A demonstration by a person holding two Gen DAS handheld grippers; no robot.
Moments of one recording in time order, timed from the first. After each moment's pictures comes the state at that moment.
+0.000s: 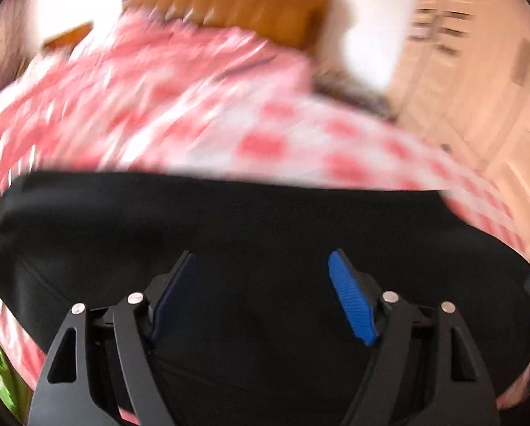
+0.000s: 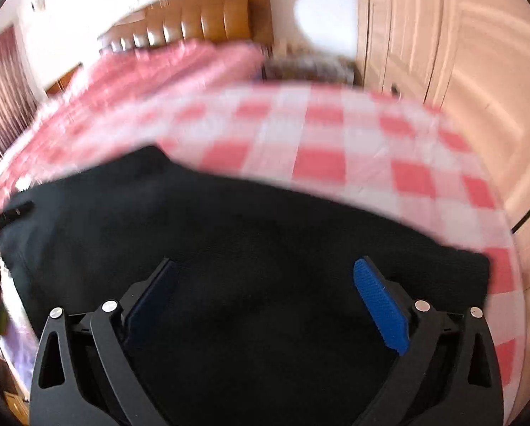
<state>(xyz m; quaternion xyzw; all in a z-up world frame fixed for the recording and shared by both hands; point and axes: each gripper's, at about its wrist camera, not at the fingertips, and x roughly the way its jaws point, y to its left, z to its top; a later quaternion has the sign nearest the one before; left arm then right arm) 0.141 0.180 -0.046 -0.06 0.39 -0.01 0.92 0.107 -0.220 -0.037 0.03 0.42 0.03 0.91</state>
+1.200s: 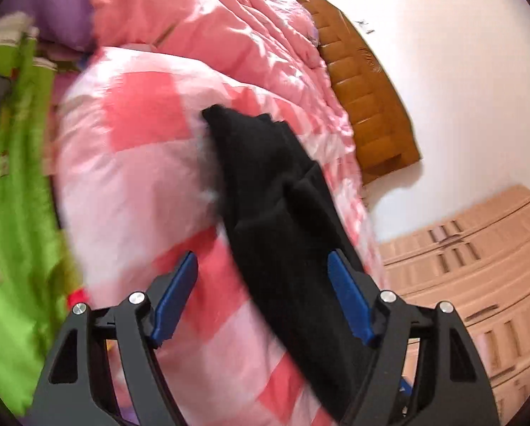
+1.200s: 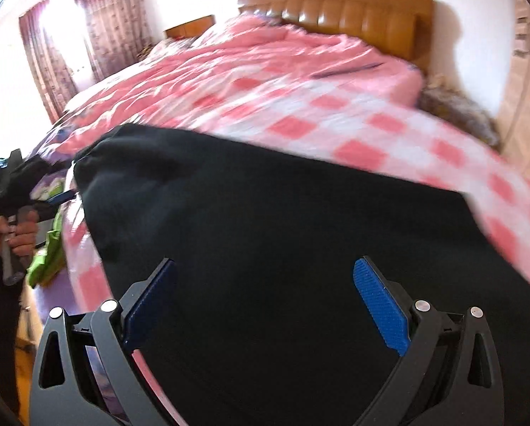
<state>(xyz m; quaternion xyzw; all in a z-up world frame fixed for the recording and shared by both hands) 0.023 0.532 -0.130 -0.50 0.28 0.05 0.82 0.139 0.094 -0.054 -0.07 0.43 0.30 0.85</state>
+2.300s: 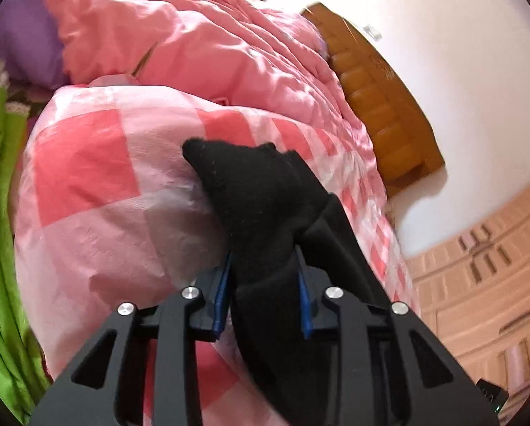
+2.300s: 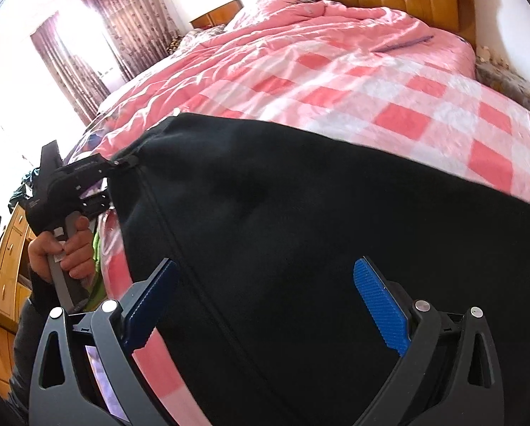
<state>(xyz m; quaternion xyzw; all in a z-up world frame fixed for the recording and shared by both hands) 0.076 0.523 -0.125 -0.45 0.27 0.13 0.84 0.164 0.184 -0.065 -0.03 0.46 0.36 0.81</state>
